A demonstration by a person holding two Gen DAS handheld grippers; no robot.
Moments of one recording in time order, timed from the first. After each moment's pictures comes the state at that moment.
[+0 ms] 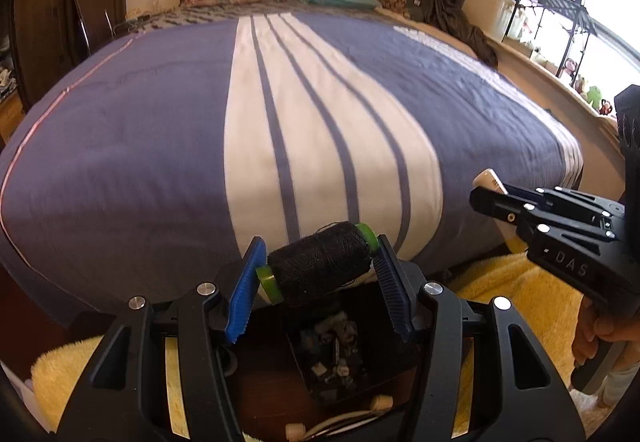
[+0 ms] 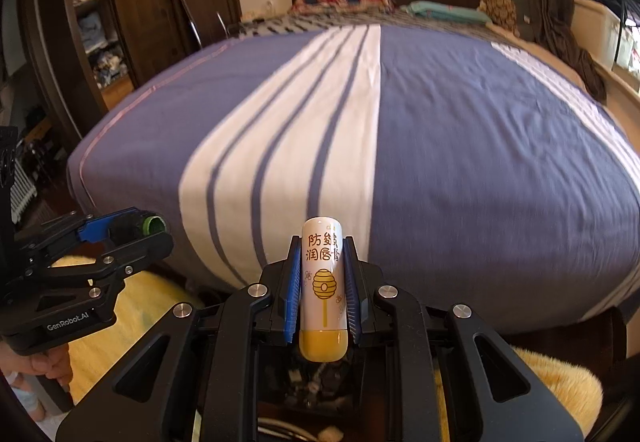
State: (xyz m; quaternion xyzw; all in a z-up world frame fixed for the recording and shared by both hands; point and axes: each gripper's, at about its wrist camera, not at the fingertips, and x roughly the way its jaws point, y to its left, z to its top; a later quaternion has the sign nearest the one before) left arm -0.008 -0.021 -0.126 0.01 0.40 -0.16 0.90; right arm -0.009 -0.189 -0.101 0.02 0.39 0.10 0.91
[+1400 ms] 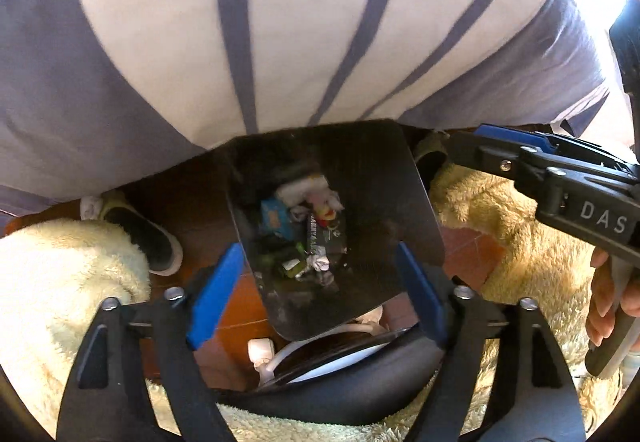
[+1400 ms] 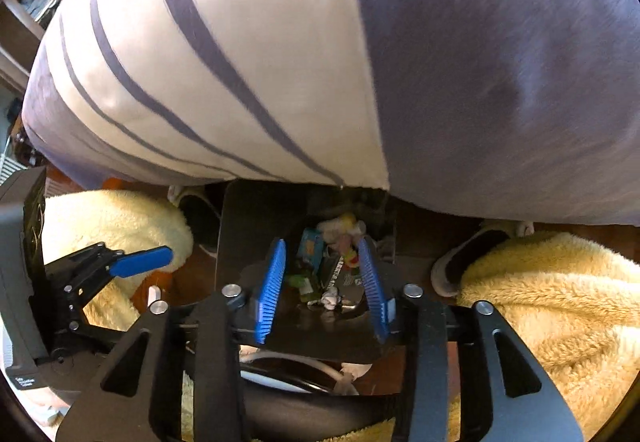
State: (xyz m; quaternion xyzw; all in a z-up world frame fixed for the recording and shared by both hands) left arm 0.018 -0.044 -0.296 0.01 0.61 -0.19 0.77; right arm 0.022 -0.192 -0.254 0.07 0.58 0.10 0.80
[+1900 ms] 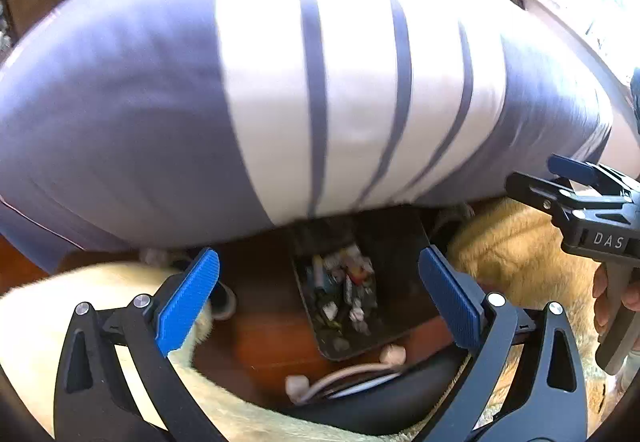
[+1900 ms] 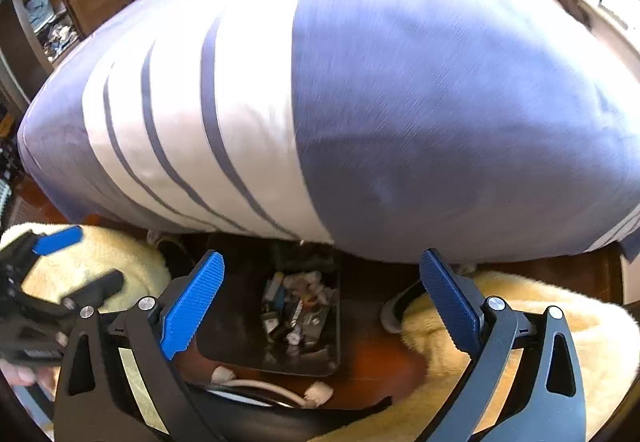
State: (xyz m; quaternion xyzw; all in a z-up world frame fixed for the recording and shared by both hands) left arm 0.000 -0.012 -0.195 0.02 0.49 -0.13 0.86; right arm -0.006 -0.216 -0.175 0.02 0.49 0.04 0.87
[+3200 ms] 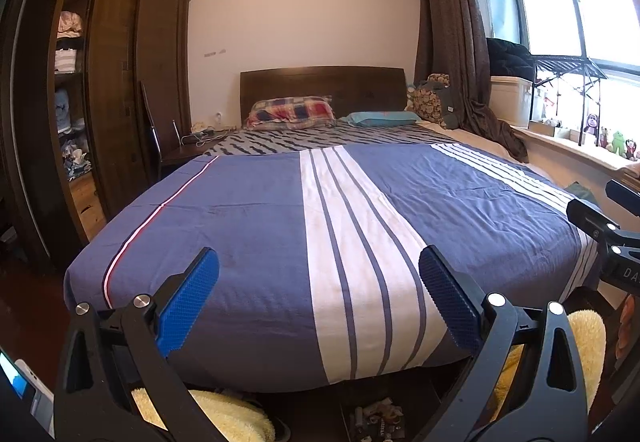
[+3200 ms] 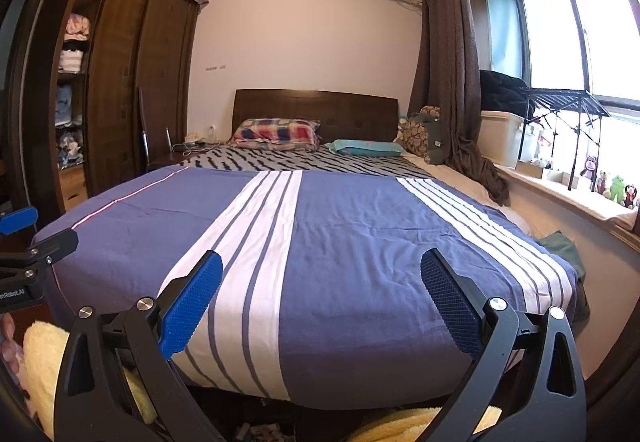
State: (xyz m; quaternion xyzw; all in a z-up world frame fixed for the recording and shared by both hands) left arm -0.094 0.006 0.009 0.03 0.18 -0.06 0.98; right arm -0.122 -0.226 0.031 -0.02 0.15 -0.03 0.99
